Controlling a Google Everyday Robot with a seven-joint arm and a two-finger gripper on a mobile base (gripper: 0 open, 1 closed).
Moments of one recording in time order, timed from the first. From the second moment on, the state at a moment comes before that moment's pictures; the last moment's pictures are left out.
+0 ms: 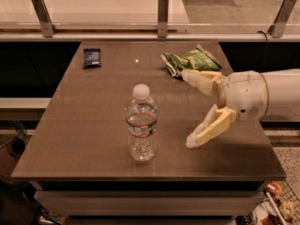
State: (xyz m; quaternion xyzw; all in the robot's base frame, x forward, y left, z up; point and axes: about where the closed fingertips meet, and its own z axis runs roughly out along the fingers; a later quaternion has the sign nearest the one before) arm 0.439 -0.072 0.933 -0.55 0.57 0.39 0.47
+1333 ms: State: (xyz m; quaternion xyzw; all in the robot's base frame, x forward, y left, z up) arm 0.412 -0.028 0.933 -0.52 0.53 0.43 0.51
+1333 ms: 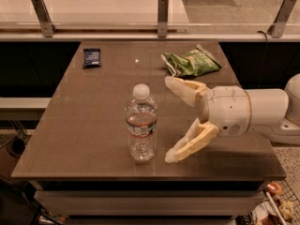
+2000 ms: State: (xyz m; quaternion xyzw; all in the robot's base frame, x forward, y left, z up) arm 0.405 0.000 0.926 -0.54 0.53 0.42 0.50
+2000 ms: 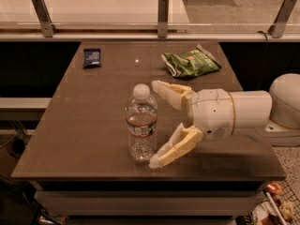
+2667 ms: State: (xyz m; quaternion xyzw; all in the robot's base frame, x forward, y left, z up) arm 0.400 0.009 0.928 -0.54 0.53 0.42 0.50
